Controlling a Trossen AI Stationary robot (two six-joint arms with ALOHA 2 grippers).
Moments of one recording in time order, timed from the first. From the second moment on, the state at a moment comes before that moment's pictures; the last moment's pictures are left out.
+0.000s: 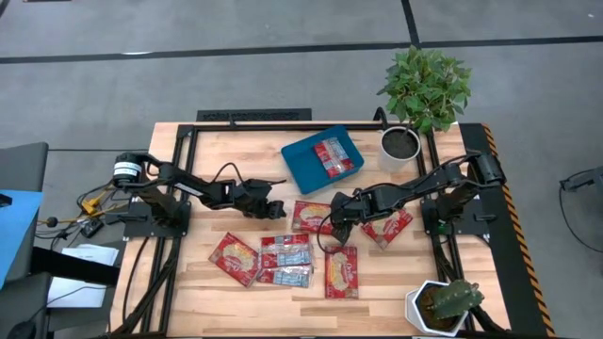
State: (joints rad) left arm 0.10 1.64 0.51 0.50 0.07 -1.26; right arm 0.12 1.62 0.88 -0.38 0.18 0.65
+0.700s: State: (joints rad) left arm 0.09 1.71 0.52 0.68 0.08 -1.31; right arm 0.12 1.62 0.88 -0.34 0.18 0.64
